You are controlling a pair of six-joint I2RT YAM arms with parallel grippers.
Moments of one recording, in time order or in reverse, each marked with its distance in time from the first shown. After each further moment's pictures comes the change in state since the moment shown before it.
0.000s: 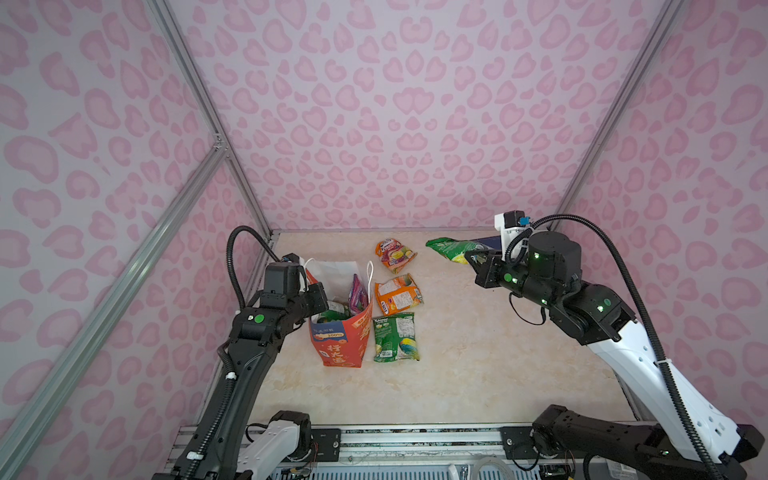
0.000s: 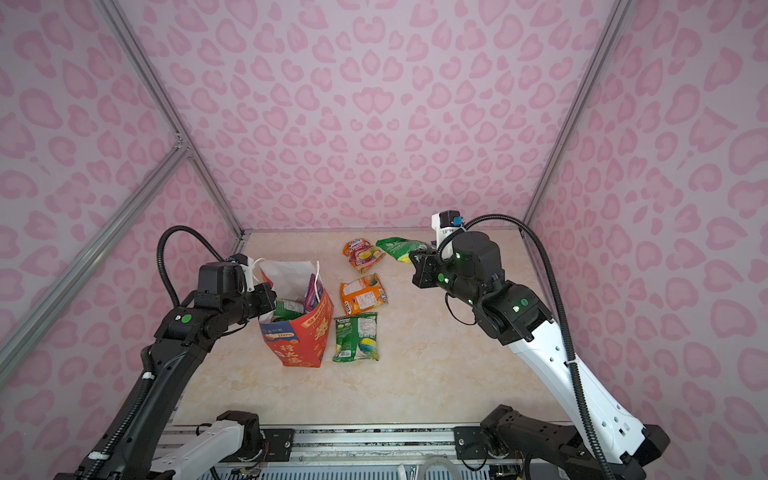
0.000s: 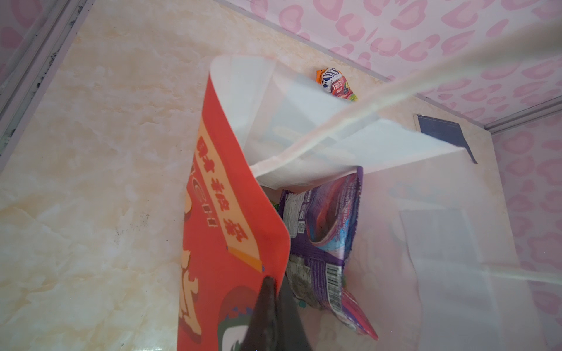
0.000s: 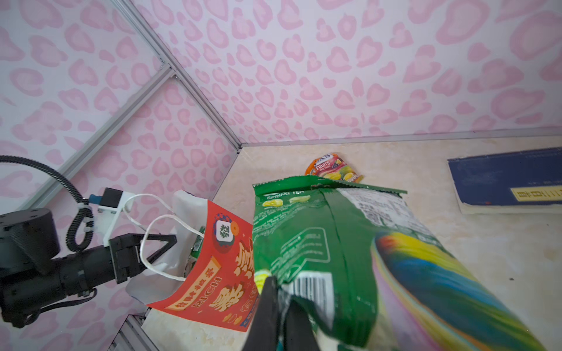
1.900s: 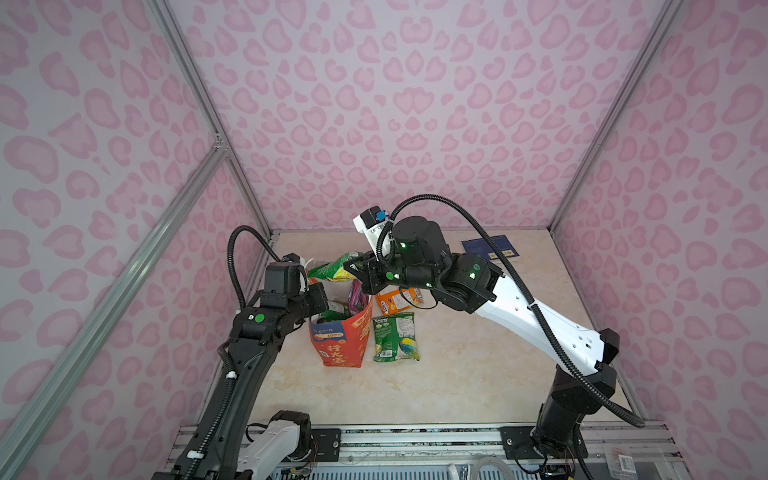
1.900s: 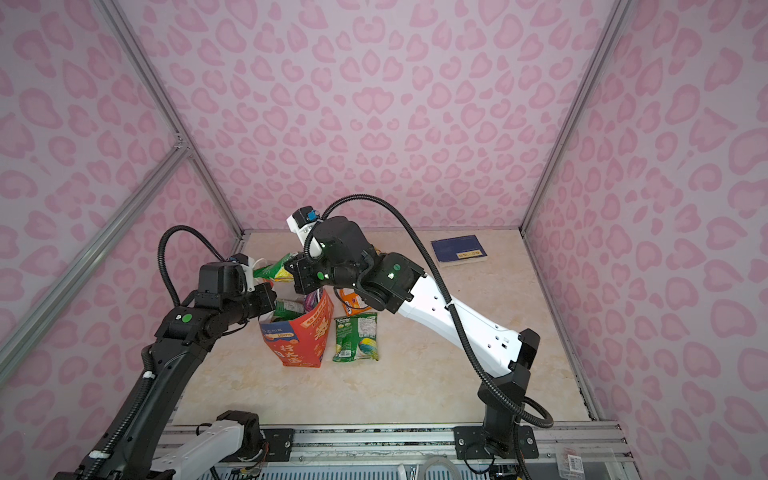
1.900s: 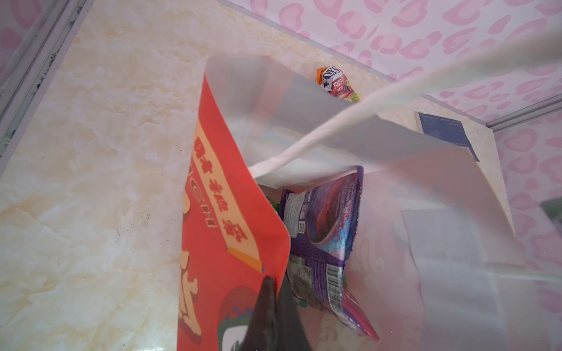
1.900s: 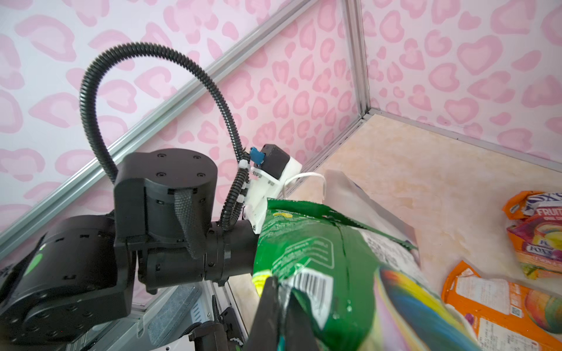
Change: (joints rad) left arm 0.000 0.003 -0.001 0.000 -0.001 0.008; right arm 0.402 0.626 0.608 0.005 -0.079 -0.065
